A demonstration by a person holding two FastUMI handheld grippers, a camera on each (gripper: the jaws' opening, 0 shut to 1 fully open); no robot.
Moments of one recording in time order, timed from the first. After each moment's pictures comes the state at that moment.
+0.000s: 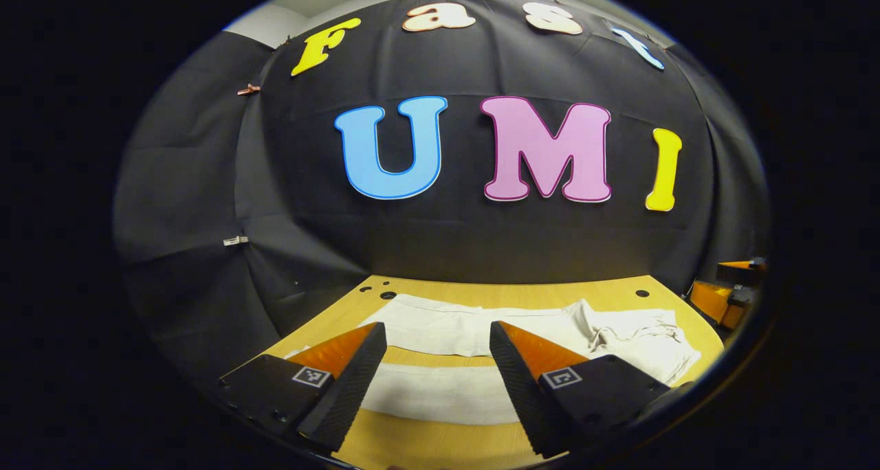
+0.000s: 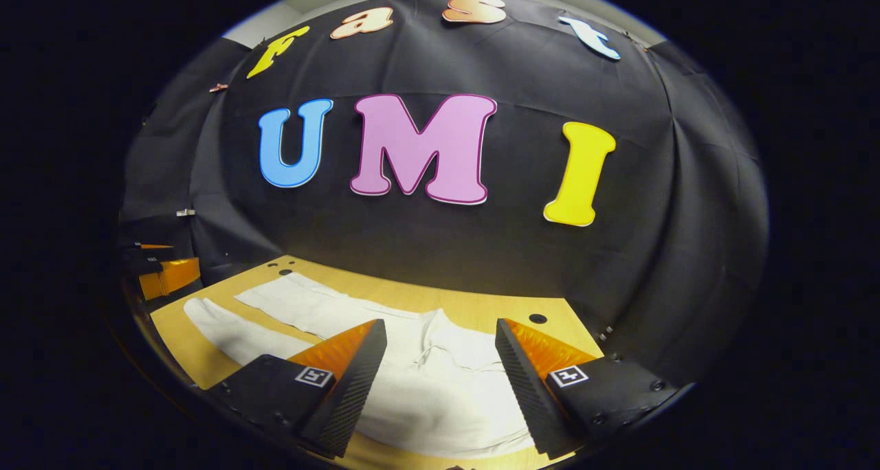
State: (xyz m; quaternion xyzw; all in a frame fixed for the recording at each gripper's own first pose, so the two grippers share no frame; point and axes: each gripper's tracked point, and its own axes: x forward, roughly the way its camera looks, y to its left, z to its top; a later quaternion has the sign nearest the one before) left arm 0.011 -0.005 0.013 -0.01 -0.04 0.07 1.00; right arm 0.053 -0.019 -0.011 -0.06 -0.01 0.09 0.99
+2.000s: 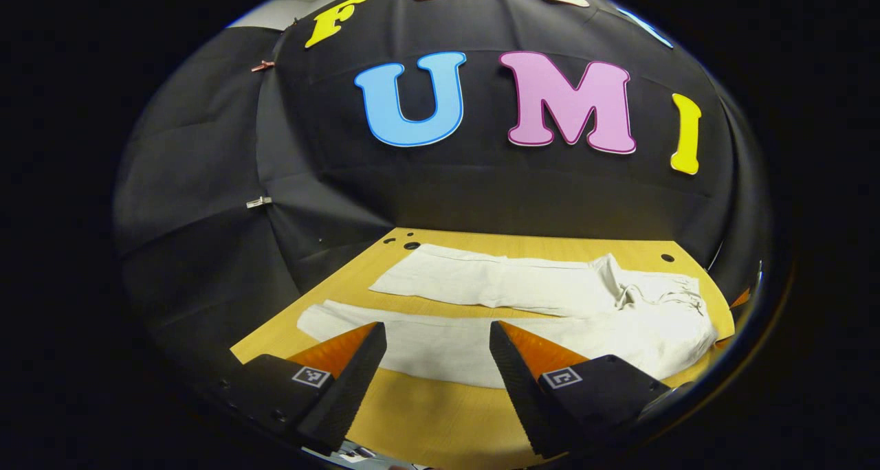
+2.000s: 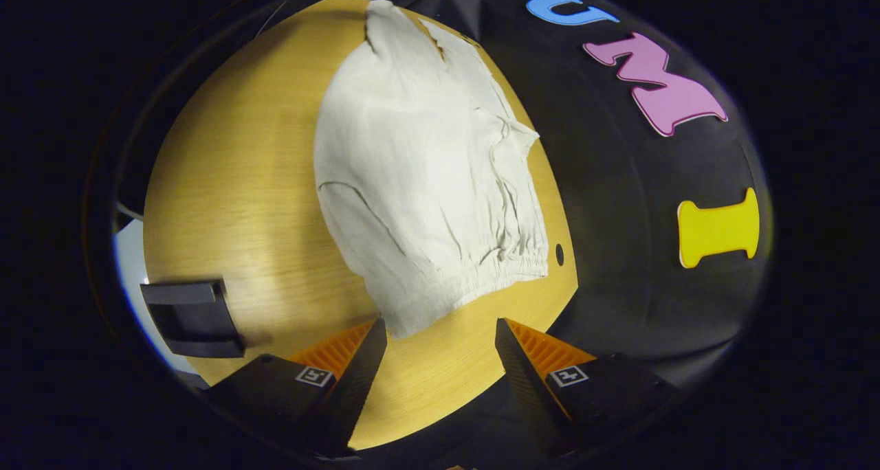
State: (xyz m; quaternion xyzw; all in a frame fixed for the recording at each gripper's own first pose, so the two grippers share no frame) left arm -0.001 0.015 -0.068 -0.01 0.06 0.14 0.99; right arm 0.062 -0.240 -0.249 -0.58 0.19 0.27 0.74
